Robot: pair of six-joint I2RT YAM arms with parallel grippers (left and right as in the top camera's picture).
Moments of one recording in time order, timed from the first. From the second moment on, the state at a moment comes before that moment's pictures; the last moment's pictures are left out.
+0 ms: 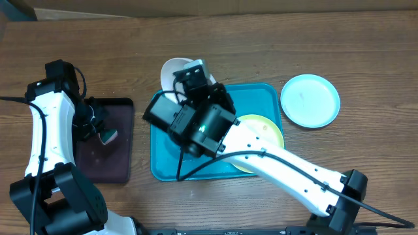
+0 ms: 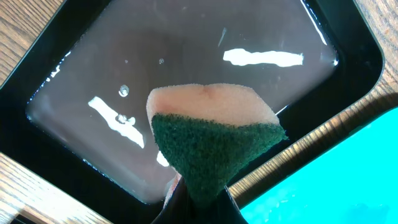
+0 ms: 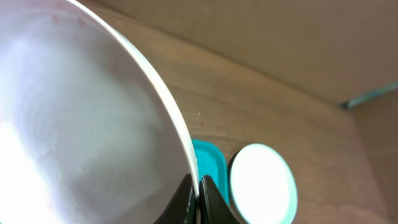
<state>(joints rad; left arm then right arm) 0.34 1.71 1.38 -1.19 -0.01 -0.51 1.03 1.90 1.96 -1.29 0.95 0.60</state>
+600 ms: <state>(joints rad) 0.34 1.71 1.38 -1.19 -0.01 -0.49 0.86 1.90 1.96 -1.45 0.75 0.83</state>
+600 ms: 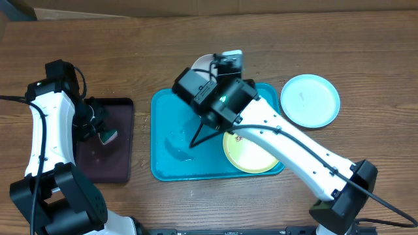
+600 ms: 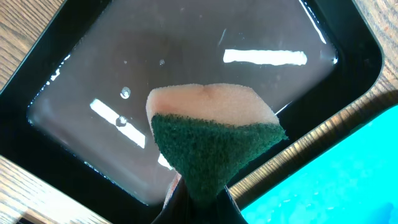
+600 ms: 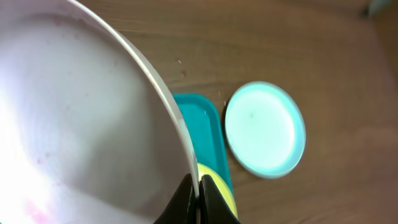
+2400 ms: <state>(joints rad) 0.34 1.71 1.38 -1.16 -0.01 -0.49 0.02 1.90 1.46 -1.16 -0.32 0.31</state>
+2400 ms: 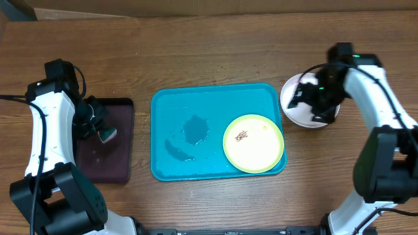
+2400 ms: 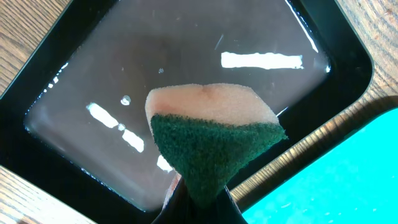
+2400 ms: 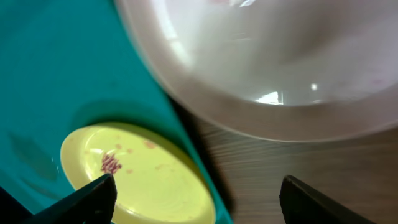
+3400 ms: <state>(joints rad) 0.34 1.71 1.38 -1.17 0.01 -0.49 0.43 1.90 1.24 -1.21 -0.09 0.81</state>
